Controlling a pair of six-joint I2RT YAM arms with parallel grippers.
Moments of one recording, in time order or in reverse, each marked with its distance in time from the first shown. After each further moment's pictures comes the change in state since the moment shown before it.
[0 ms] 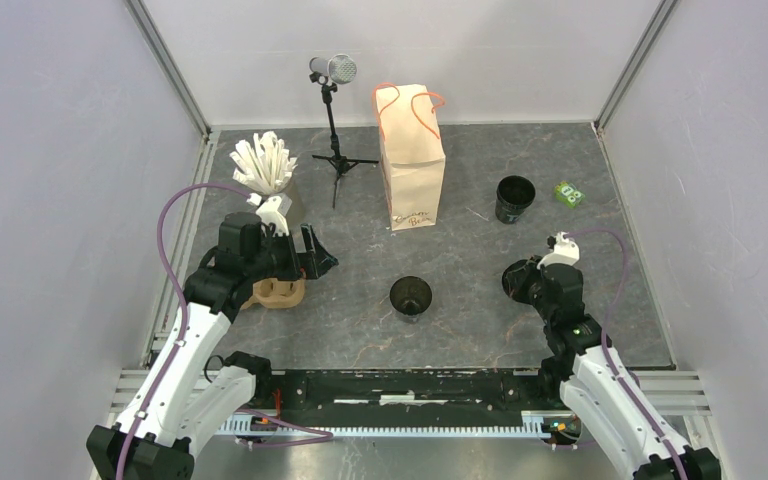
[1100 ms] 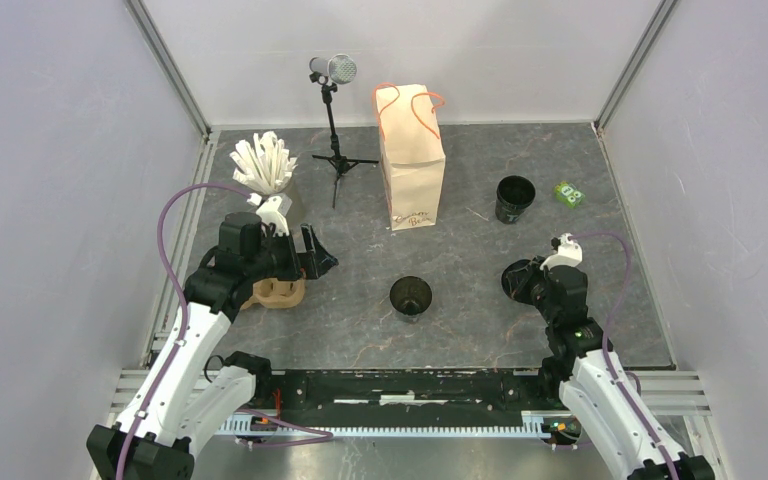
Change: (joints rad) left arm 0.000 0.002 0.000 0.000 0.000 0.000; right arm -0.050 -0.032 -0.021 0.019 -0.070 0.007
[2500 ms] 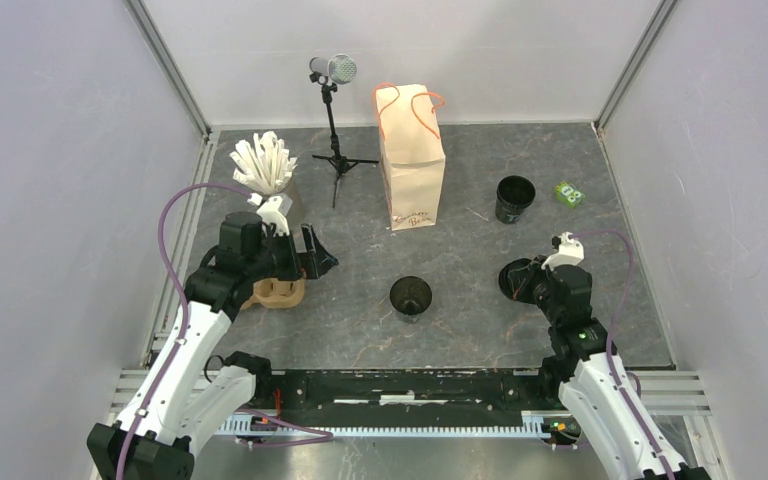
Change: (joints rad) left arm 0.000 0.006 0.000 0.000 0.000 0.000; right arm -0.018 -0.041 0.033 -0.069 -0.037 -0.053
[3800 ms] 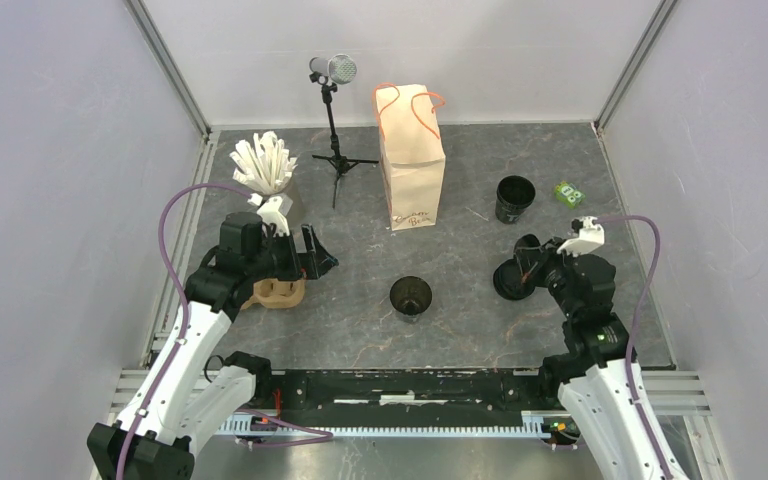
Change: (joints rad) left arm 0.000 0.001 -0.003 0.000 0.000 0.000; right arm -0.020 -0.066 0.198 -0.114 -0.018 0.026
